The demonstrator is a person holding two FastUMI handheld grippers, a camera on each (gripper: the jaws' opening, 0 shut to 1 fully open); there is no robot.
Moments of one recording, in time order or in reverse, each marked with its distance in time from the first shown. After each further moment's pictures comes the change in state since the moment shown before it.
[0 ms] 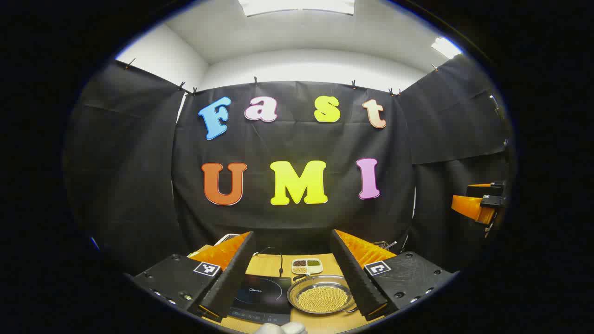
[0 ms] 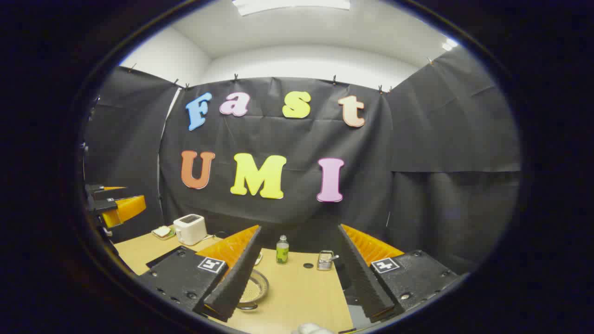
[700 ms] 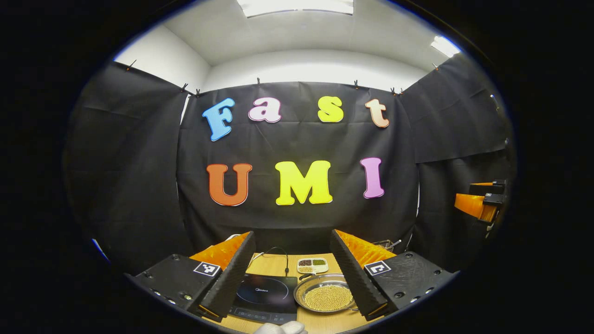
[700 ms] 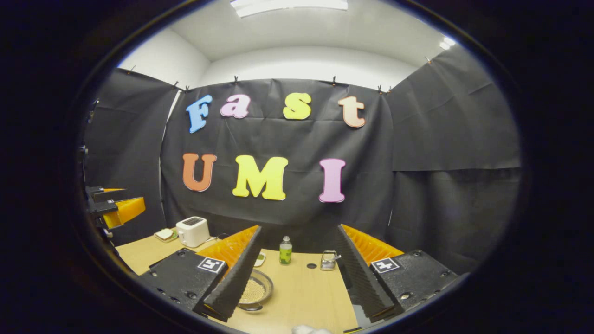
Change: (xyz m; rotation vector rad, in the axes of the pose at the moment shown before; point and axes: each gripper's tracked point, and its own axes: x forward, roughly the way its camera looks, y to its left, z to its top) left arm -0.006 0.012 -0.002 0.012 -0.006 0.021; right arm -0.002 0.011 0.003 0.019 -0.019 0.008
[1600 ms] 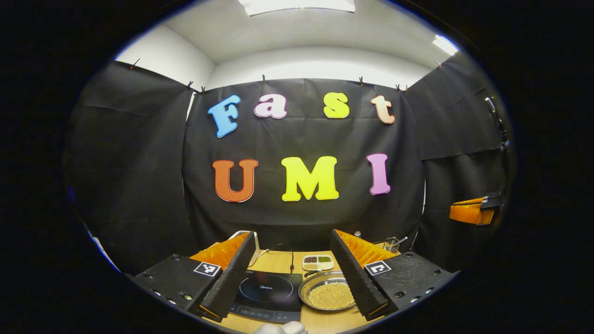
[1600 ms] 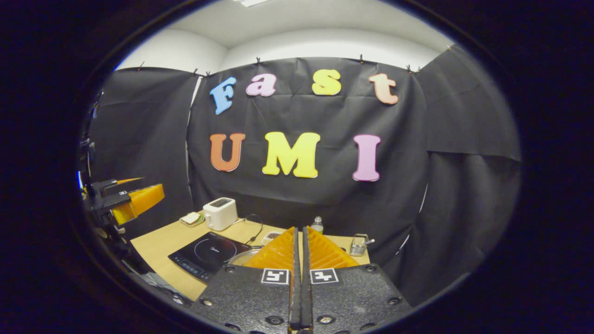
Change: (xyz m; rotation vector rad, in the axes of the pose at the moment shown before) left arm 0.001 0.011 -0.017 0.003 0.020 0.044; right arm 0.028 0.064 -0.059 0.008 0.198 0.219
